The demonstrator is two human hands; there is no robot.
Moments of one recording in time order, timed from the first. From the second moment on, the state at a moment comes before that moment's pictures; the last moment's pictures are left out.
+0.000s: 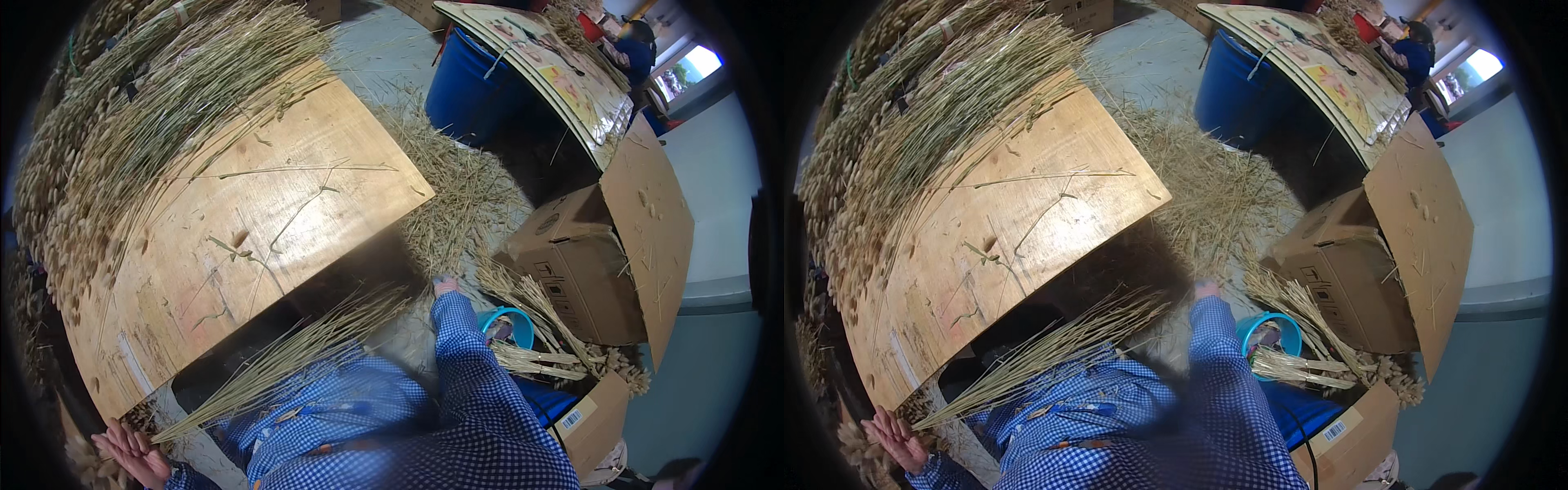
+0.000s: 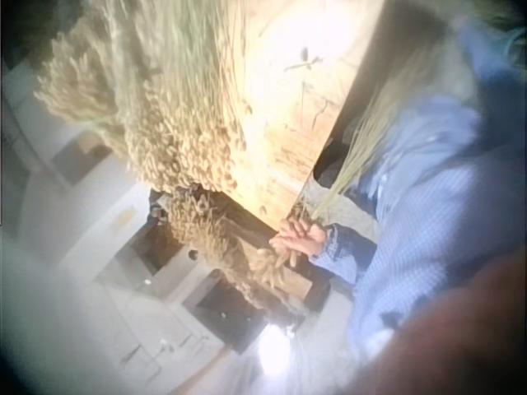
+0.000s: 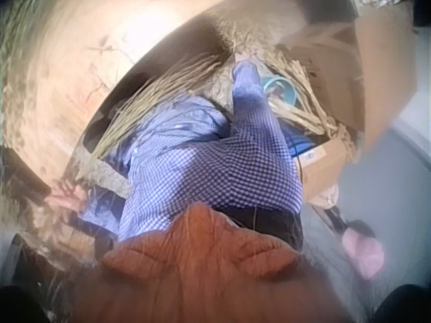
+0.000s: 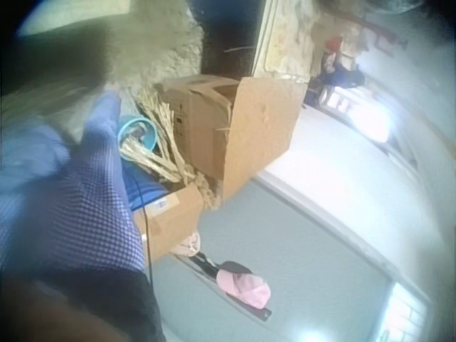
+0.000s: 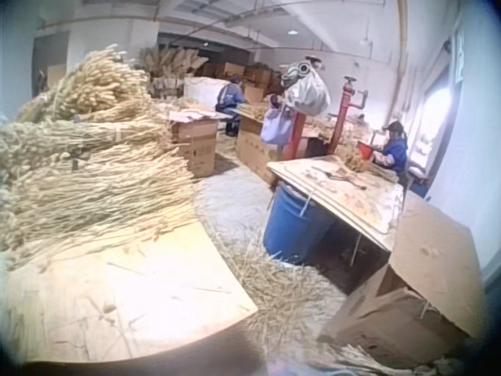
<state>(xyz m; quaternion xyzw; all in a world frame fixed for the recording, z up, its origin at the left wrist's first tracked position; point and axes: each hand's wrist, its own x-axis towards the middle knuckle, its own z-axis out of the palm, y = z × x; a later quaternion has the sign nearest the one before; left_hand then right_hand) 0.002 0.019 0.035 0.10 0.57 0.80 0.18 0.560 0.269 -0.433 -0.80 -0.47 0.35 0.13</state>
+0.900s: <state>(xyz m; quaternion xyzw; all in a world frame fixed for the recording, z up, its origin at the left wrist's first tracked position) 0.029 0.038 0.046 0.17 0.49 0.82 0.22 0.524 0.228 -0.482 -0.73 -0.36 0.54 0.19</state>
